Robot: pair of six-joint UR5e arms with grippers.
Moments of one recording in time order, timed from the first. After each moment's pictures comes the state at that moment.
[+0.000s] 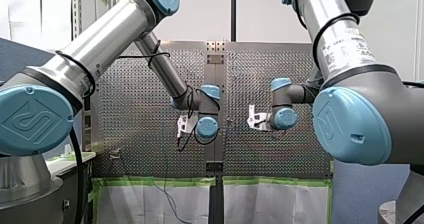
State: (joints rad) left arm -0.67 -2.27 -1.68 -2.45 -2.24 -1.50; right arm 1.95 -0.98 1.81 -0.64 1.50 1.63
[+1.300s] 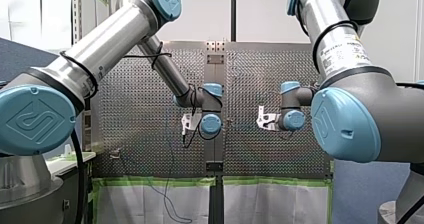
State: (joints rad) left arm -0.65 -2.30 -1.58 -2.46 -2.22 -1.53; right arm 1.86 -0.93 1.73 -0.65 1.44 1.64
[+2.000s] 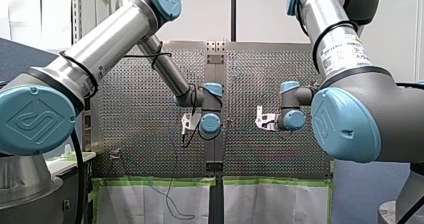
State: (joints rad) left arm -0.66 -2.30 -1.58 -2.51 -2.21 -1.52; right arm 1.87 -0.93 1.73 -0.63 1.38 1.62
